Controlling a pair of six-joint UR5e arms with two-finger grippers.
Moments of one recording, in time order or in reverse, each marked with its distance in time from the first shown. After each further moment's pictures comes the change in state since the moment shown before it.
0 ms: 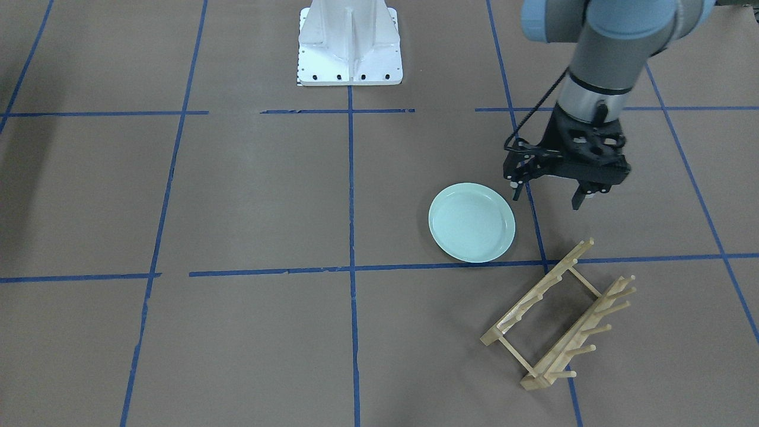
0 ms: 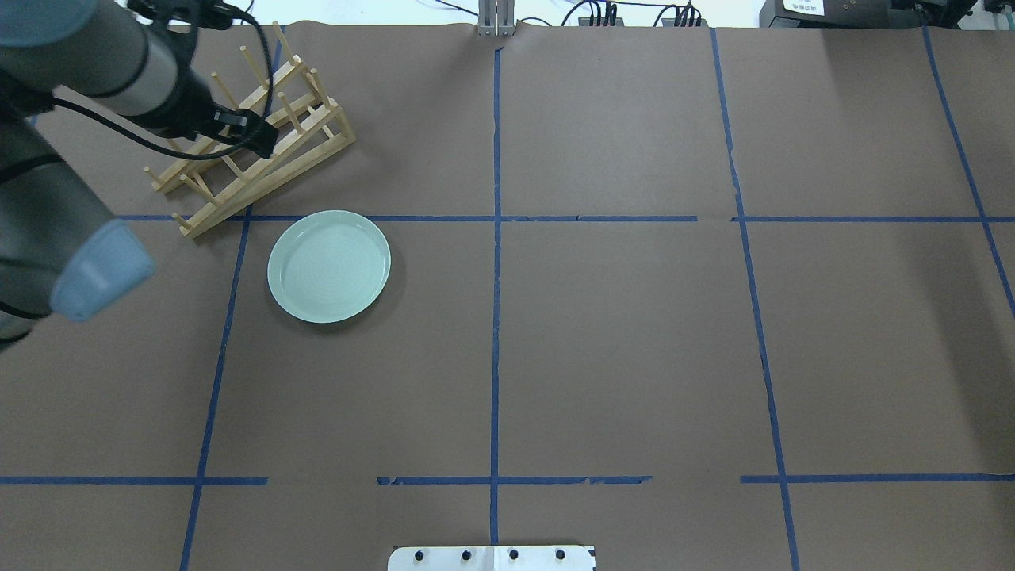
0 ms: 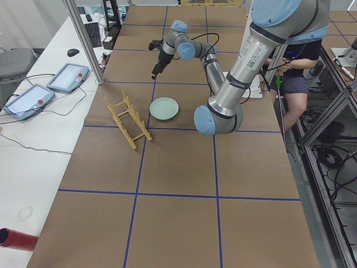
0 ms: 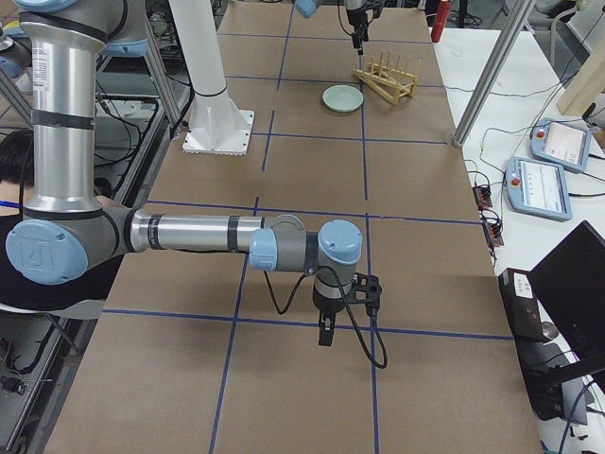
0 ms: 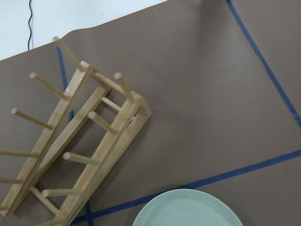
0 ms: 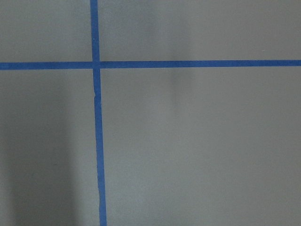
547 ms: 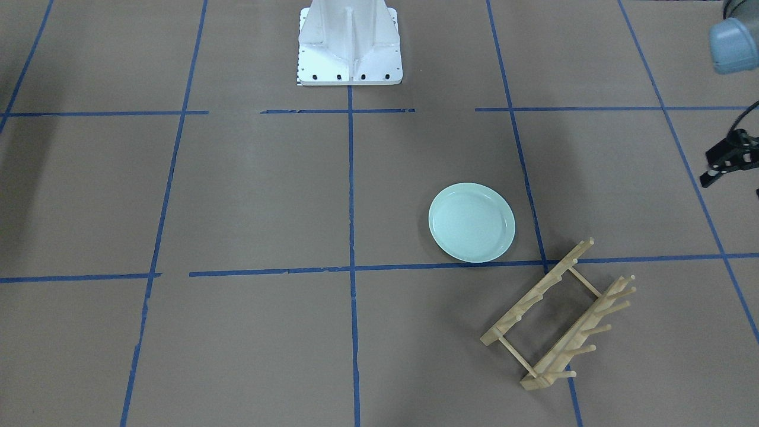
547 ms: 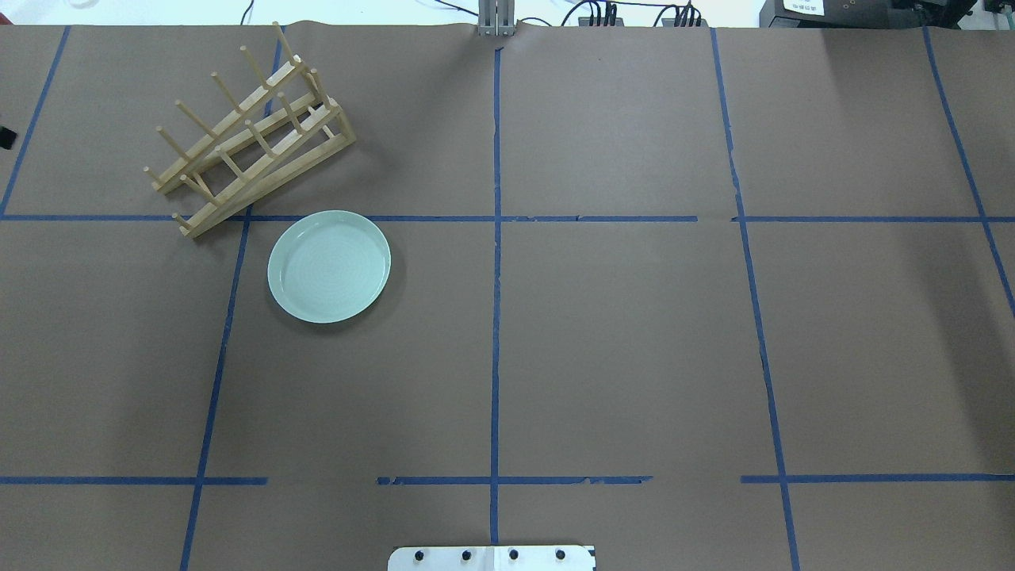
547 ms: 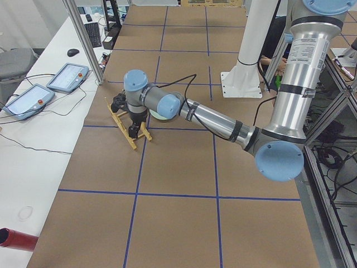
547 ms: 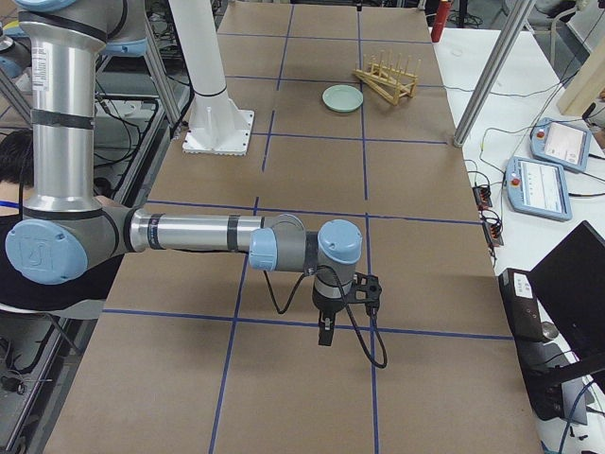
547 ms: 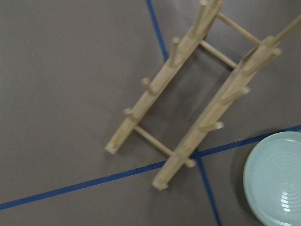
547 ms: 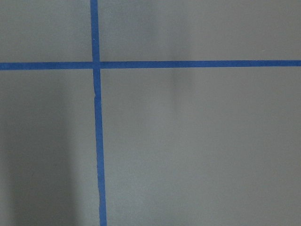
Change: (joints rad) left arm -0.434 0.280 0.164 -0.063 -0.330 0.555; right arm 0.000 0.000 0.000 0.000 0.000 0.000
